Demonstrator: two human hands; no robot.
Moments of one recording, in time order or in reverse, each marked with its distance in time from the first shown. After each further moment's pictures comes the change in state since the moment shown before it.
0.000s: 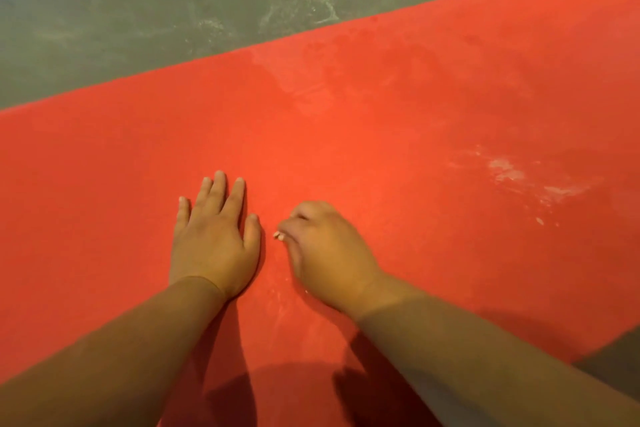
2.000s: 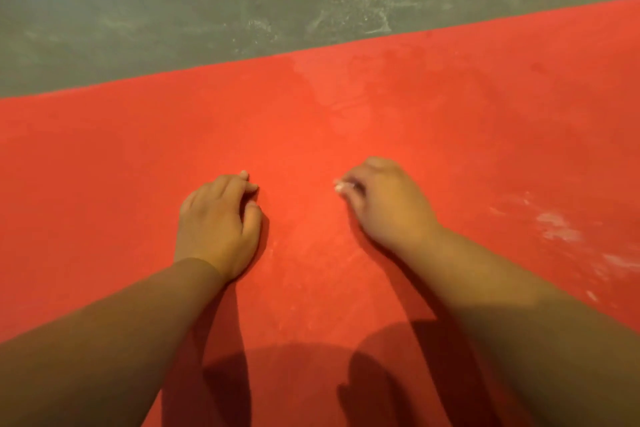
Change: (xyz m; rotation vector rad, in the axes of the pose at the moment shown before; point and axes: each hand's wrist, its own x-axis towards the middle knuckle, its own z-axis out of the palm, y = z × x) left_hand 0.035 -0.012 -0.006 -0.091 0.183 -0.050; right_hand 0.066 0.074 -0.037 -0.097 0.007 0.018
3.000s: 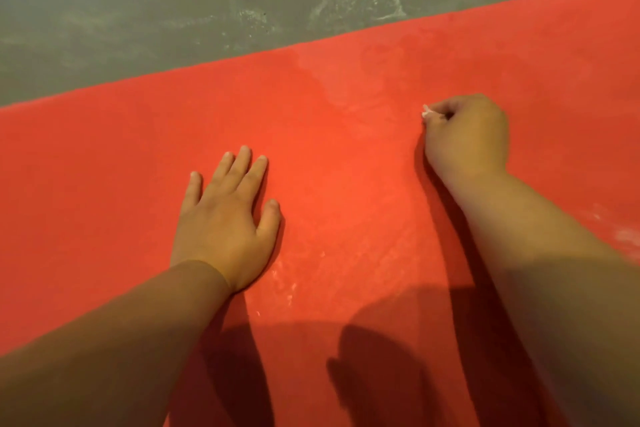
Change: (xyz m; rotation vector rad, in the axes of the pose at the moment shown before) left_hand 0.045 -0.012 0.012 0.102 -0.188 0.044; right_hand 0.084 0.064 -0.004 -0.037 0.386 0.573
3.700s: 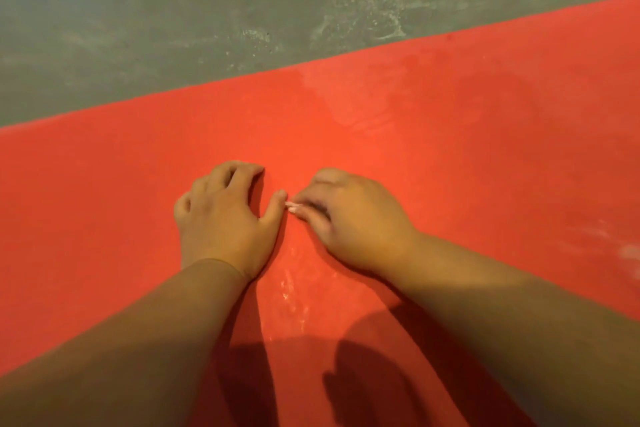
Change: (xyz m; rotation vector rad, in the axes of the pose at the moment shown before) left_hand 0.022 -0.001 -0.007 -0.130 0.194 -0.183; right_hand -0.084 -0.081 0.013 0.119 -0.443 -0.738
